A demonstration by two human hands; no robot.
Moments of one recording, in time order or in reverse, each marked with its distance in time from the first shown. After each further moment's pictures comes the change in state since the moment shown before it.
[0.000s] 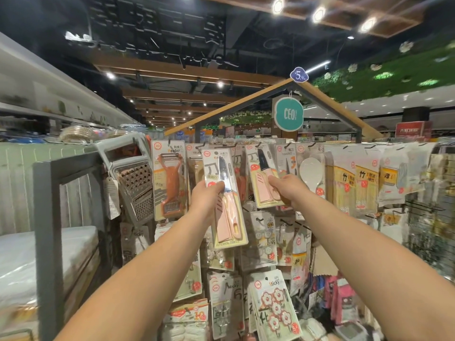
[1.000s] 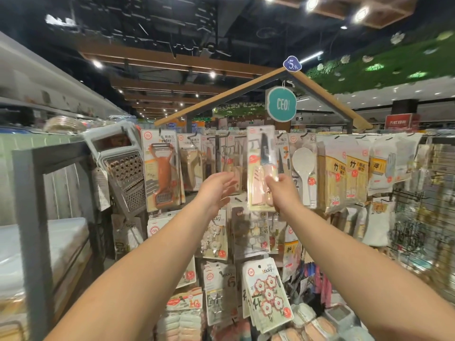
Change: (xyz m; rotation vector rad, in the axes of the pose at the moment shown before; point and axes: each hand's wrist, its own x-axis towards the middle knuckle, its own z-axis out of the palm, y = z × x) left_hand -0.004 -0.008 0.020 -0.028 -0.248 -0.198; right_hand -0.031 0.026 0.020 0.182 0.143 -0.040
